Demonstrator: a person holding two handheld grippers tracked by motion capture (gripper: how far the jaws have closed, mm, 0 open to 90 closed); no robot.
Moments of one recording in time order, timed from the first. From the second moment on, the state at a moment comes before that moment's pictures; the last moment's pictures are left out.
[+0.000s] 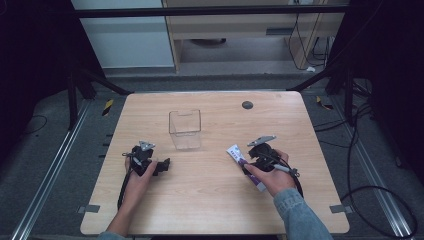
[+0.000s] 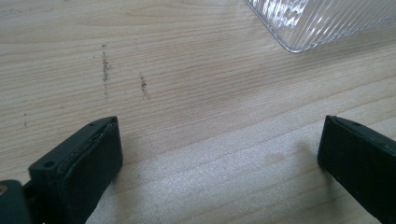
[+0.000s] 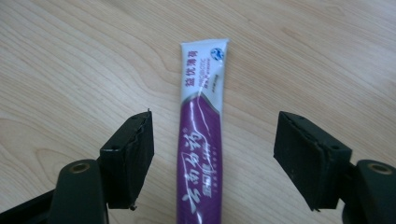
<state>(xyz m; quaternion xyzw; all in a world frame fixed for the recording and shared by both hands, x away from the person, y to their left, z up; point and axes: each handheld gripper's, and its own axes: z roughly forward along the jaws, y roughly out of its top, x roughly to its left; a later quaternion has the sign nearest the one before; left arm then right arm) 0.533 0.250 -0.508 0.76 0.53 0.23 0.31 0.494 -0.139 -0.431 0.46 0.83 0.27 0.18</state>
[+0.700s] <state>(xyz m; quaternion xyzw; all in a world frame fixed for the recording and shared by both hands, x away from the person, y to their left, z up) 0.533 0.250 -0.508 0.76 0.53 0.23 0.31 0.537 -0.115 -0.448 0.46 0.85 0.23 0.14</state>
